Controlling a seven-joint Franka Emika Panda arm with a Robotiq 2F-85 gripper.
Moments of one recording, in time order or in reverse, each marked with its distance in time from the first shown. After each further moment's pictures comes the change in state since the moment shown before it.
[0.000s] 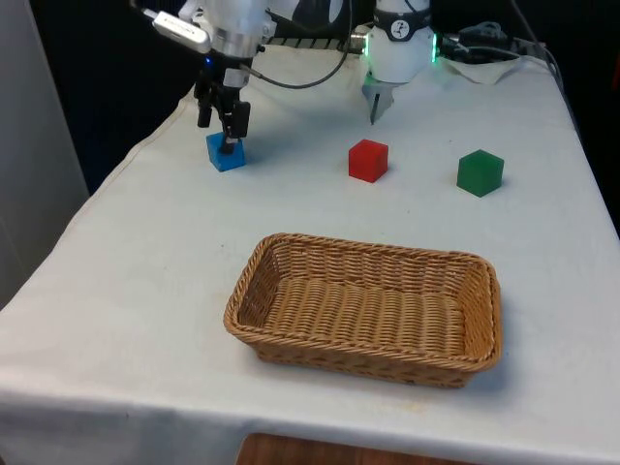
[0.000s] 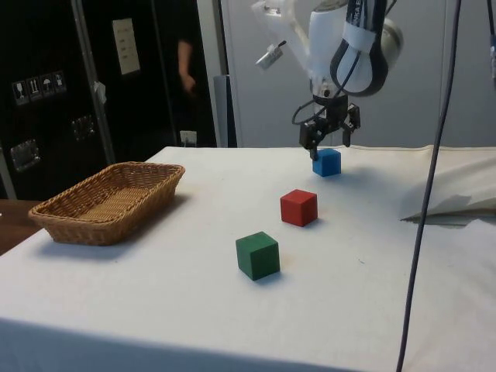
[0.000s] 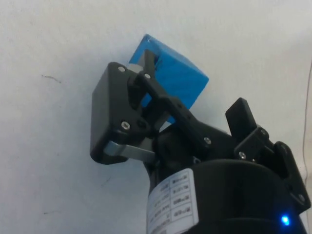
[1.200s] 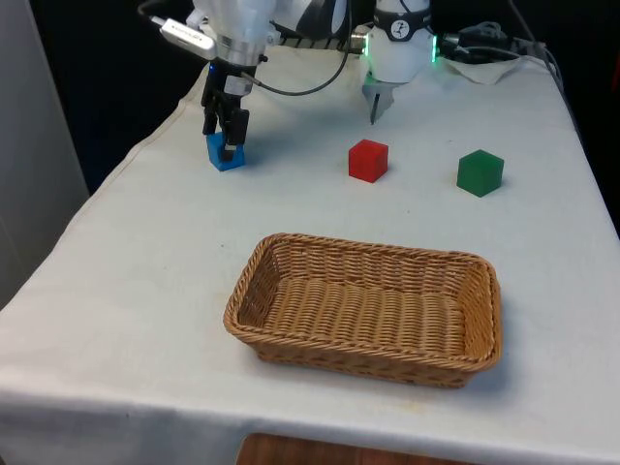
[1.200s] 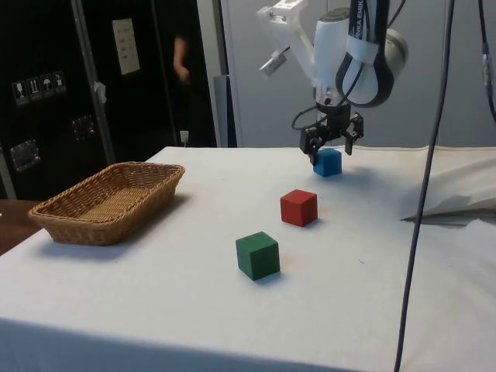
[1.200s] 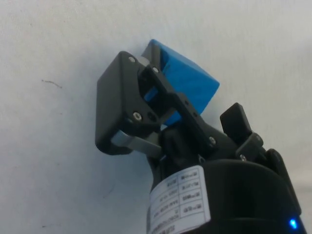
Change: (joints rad) arm -0.009 0.055 0.007 -0.016 0.015 0.101 0.130
